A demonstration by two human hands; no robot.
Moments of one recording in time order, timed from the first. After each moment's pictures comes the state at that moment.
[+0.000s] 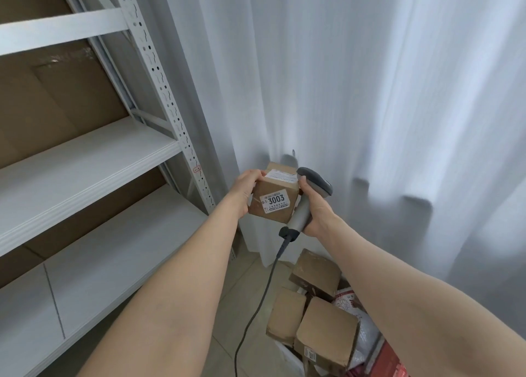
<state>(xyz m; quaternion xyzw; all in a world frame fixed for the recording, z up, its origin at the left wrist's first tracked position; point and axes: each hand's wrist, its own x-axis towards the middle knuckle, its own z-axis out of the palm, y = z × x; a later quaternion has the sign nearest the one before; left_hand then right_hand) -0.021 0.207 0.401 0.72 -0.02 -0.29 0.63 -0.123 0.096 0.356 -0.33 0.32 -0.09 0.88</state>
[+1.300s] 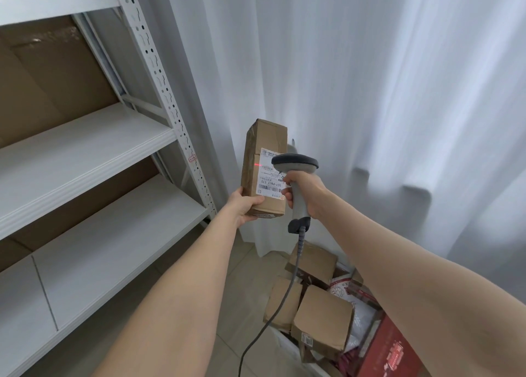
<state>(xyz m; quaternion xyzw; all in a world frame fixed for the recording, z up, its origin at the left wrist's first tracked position) -0.007 0.236 0.334 0.69 0.02 -0.34 0.64 -0.116 0.111 0.390 -0.54 0.34 -0.06 0.77</state>
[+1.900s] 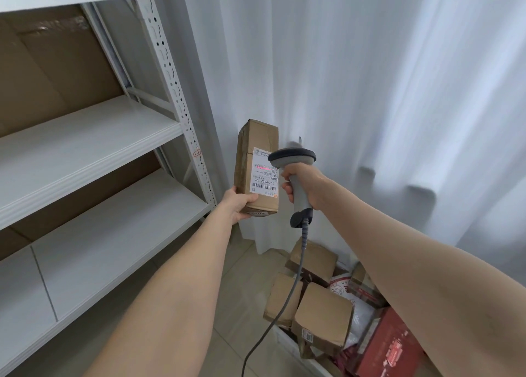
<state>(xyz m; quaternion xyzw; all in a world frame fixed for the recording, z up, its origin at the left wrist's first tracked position) 0.007 0.265 0.329 0.67 0.05 -0.34 0.66 -0.106 0.130 0.407 -0.57 0.33 0.00 0.75</state>
